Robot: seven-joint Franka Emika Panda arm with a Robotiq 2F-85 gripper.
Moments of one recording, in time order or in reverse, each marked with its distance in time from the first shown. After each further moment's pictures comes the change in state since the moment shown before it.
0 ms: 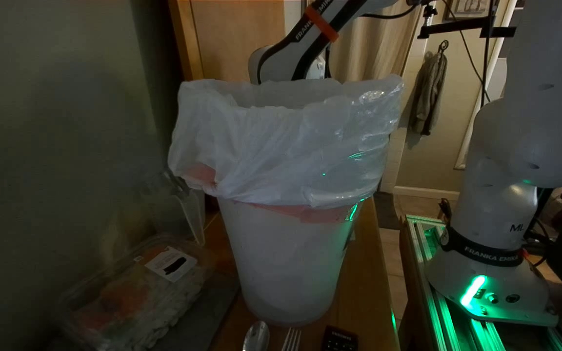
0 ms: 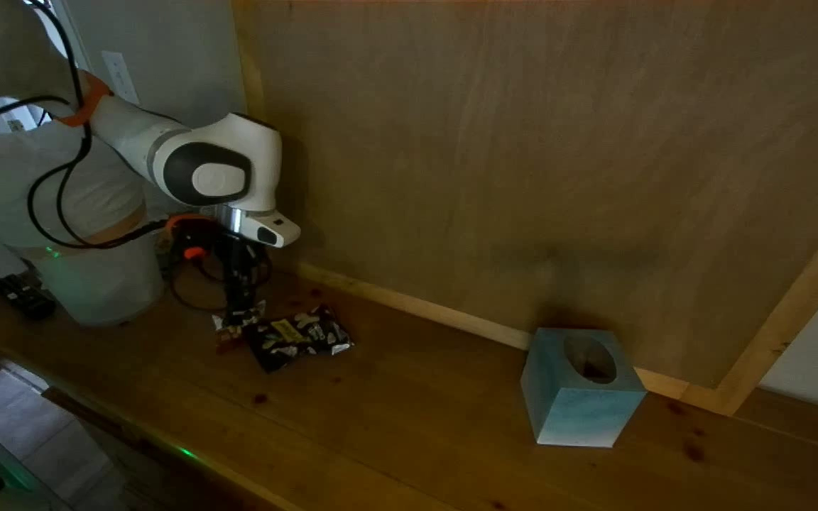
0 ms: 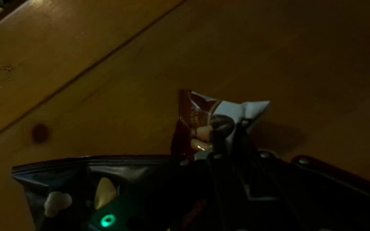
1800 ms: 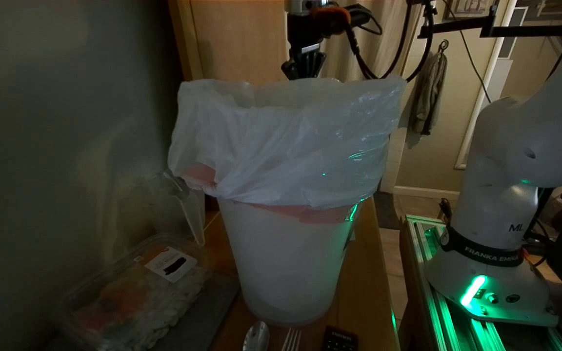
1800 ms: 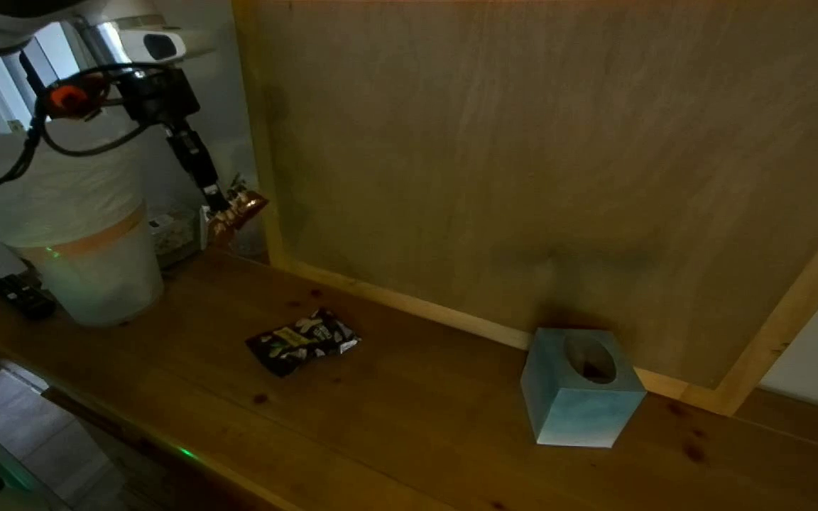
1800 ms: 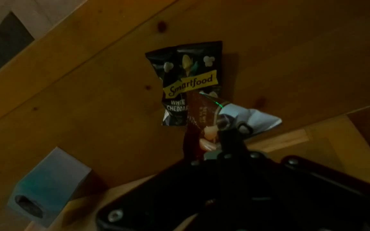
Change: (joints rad) arm -0.035 -0.572 0.114 0.013 -0.303 -0.173 0.095
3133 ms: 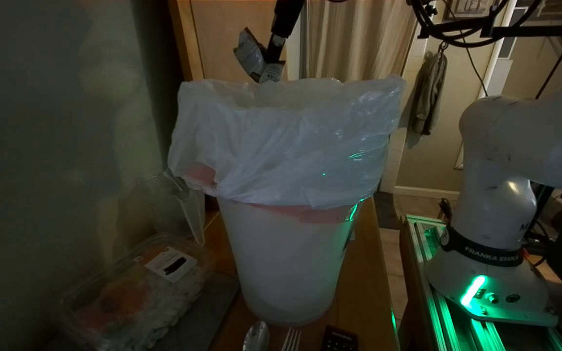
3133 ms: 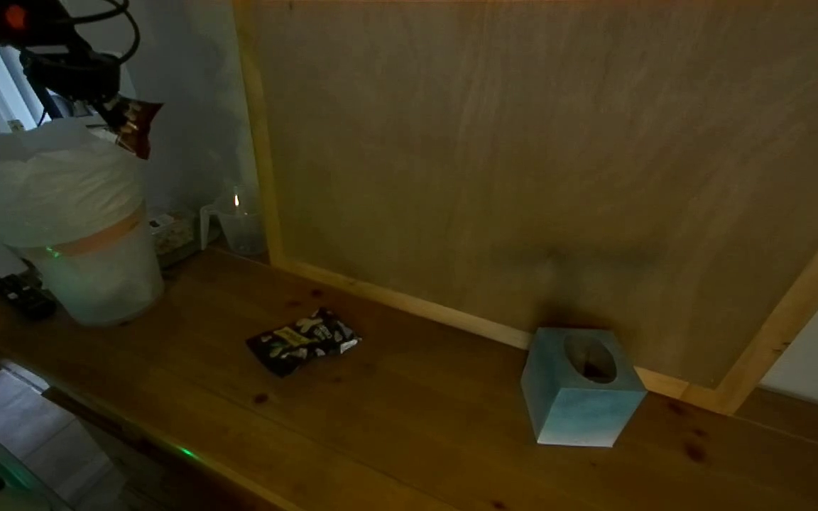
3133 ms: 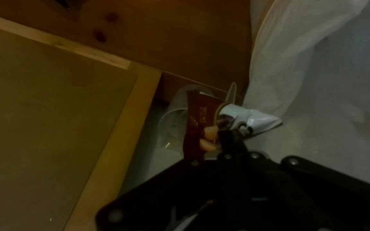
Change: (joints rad) arm 0.329 -0.173 0.021 0.017 0.243 0.075 -0.565
